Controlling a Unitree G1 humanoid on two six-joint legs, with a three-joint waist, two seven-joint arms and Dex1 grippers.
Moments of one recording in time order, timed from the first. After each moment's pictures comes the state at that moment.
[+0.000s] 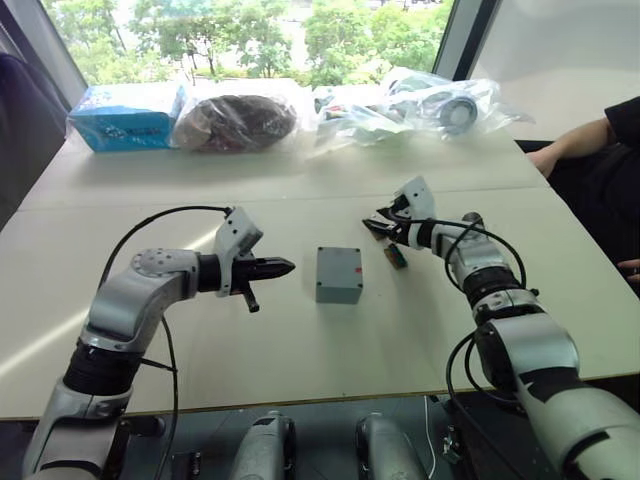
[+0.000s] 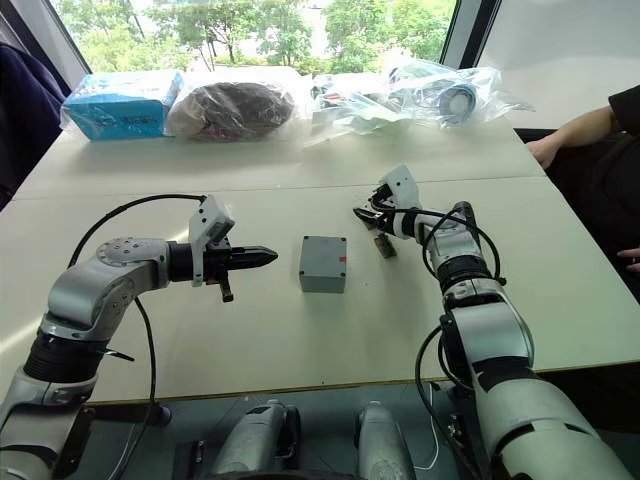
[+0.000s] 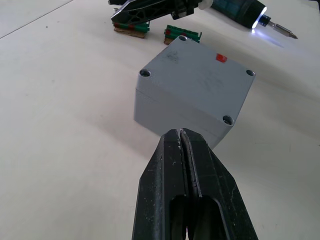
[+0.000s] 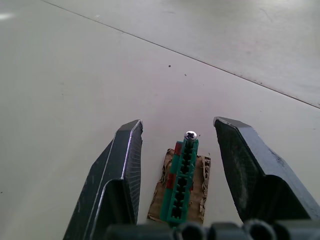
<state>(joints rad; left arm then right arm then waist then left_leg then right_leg) -0.48 0.62 -0.07 -0.22 -0.45 0.82 -0.93 -1.01 -0.37 0.03 1.12 0.12 0.04 0.75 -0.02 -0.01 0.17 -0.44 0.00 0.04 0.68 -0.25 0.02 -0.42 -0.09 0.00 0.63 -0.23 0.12</state>
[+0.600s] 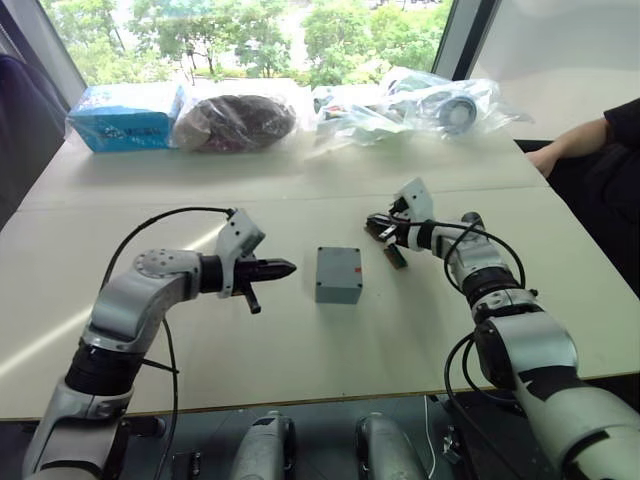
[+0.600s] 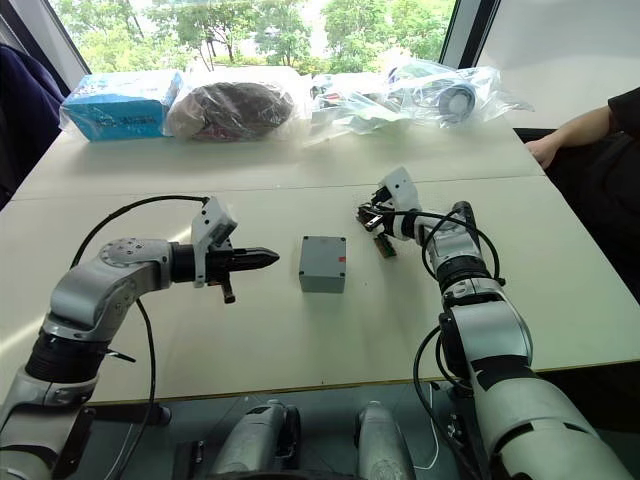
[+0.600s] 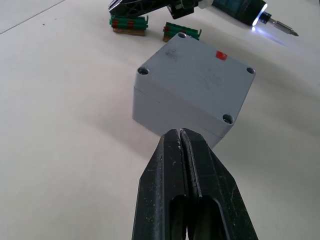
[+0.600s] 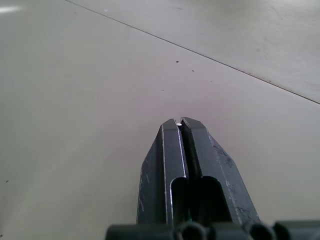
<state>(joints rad) -0.48 0.62 -0.09 -0.22 -0.45 0.82 -0.92 -1.01 -0.36 0.02 1.13 0.08 0.00 0.84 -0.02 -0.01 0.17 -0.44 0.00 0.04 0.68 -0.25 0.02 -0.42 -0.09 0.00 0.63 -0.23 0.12</state>
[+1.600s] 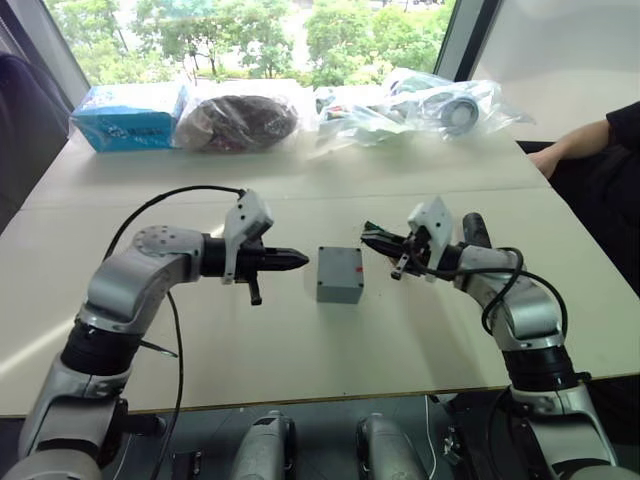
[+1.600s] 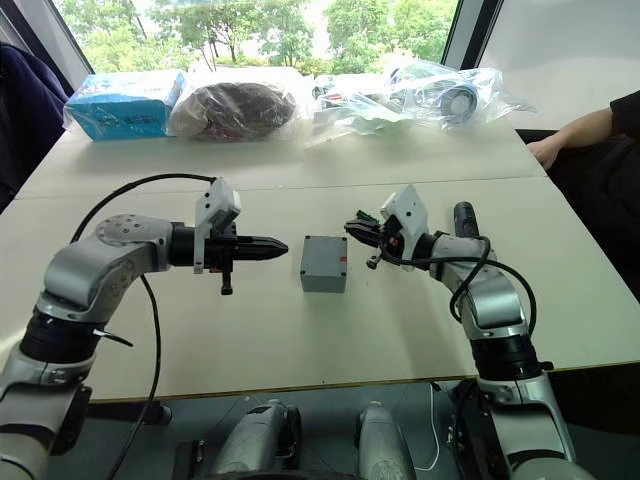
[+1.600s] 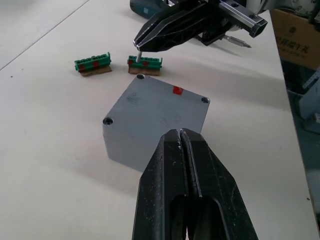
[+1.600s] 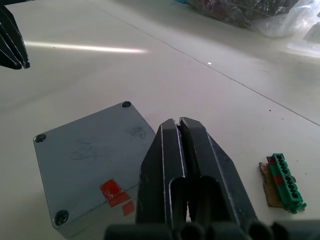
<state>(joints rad) -0.59 0.65 -0.14 -0.19 -0.49 0.79 -1.03 -0.47 -0.46 0.02 -0.08 0.28 0.49 0.84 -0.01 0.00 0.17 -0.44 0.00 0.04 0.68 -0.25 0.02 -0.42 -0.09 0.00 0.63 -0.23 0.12</state>
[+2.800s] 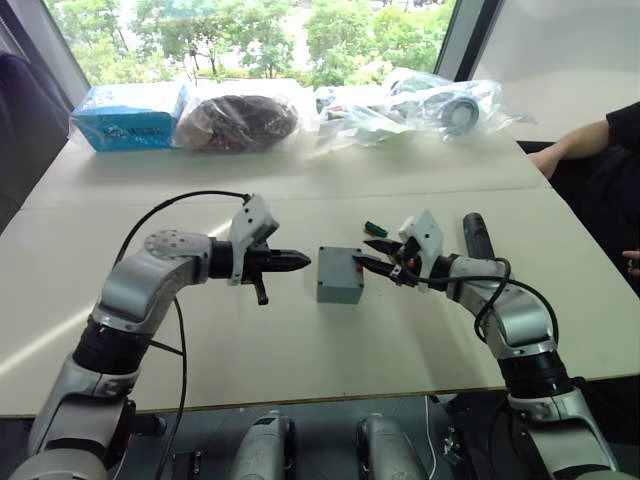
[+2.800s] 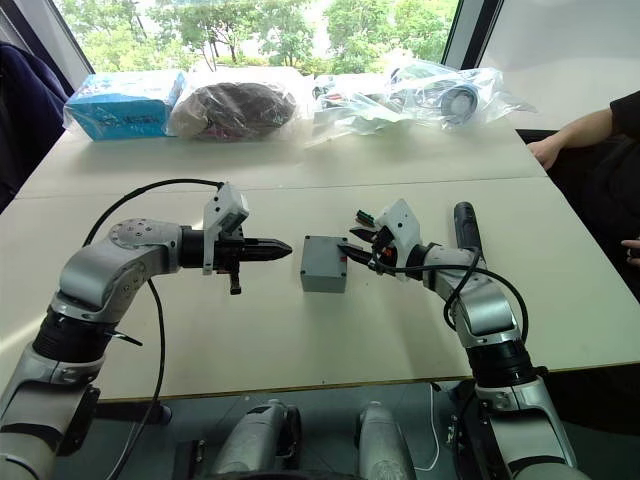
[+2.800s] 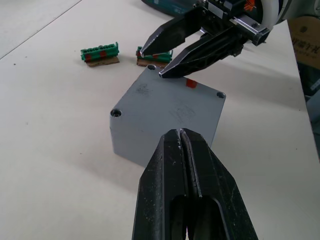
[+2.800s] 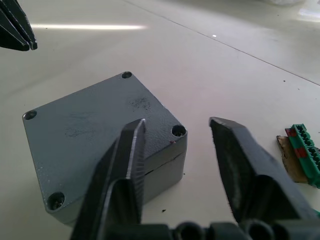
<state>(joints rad) -0.59 0.62 -0.15 -0.17 -0.47 0.78 -0.99 -0.45 -0.48 0.07 -0.04 0.28 0.48 0.80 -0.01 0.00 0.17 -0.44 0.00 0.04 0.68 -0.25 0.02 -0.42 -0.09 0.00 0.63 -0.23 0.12</state>
